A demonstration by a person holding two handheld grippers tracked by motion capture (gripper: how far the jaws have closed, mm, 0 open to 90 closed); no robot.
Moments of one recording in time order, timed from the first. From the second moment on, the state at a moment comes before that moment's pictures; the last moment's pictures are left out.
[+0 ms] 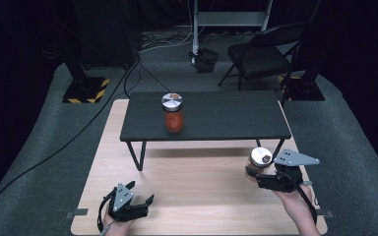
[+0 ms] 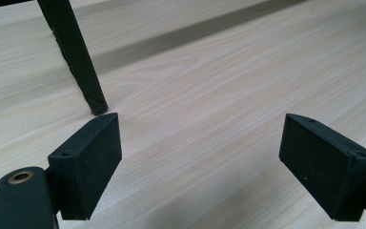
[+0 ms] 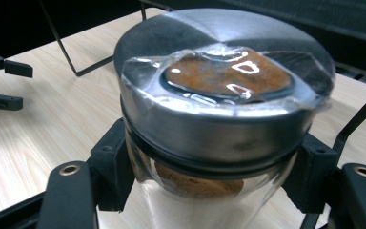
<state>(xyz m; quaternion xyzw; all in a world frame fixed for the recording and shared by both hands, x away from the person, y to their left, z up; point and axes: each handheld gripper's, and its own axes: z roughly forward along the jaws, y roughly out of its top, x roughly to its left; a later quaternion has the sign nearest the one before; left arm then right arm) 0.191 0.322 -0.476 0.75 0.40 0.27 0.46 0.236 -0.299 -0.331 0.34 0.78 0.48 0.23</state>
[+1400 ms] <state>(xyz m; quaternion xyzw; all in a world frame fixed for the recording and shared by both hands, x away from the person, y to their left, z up) 0.192 0.323 -0.475 0.75 0.40 0.27 0.46 0.268 -0.284 -0.241 0.34 0.76 0.49 0.26</state>
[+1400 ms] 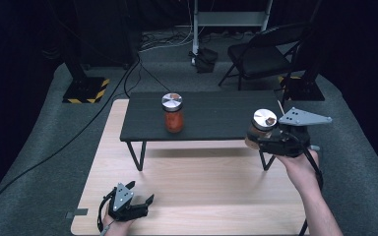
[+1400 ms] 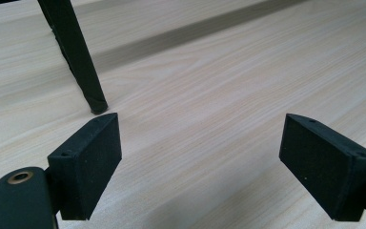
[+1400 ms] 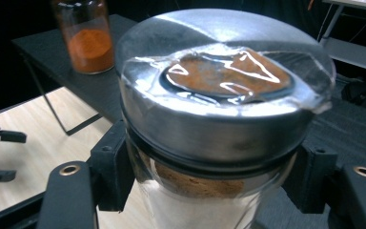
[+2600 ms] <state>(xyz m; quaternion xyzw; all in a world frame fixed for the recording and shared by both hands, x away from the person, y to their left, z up) 0.191 0.324 -0.476 0.75 0.40 0.27 0.46 0.336 -0.240 -0.239 0.39 0.75 0.46 0.28</state>
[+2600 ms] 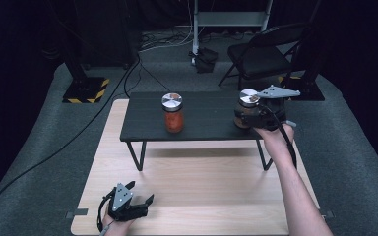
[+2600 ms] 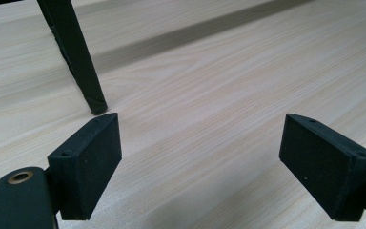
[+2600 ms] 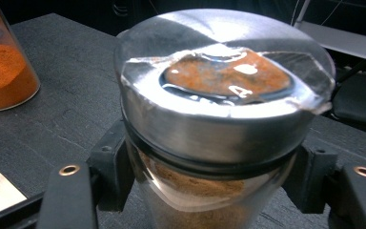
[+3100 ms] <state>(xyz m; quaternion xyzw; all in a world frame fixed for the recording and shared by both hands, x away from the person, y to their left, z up) 0.192 0.325 -0.476 0.74 0.40 0.27 0.46 0.336 -0.249 -0.248 0.38 0.74 0.47 0.28</state>
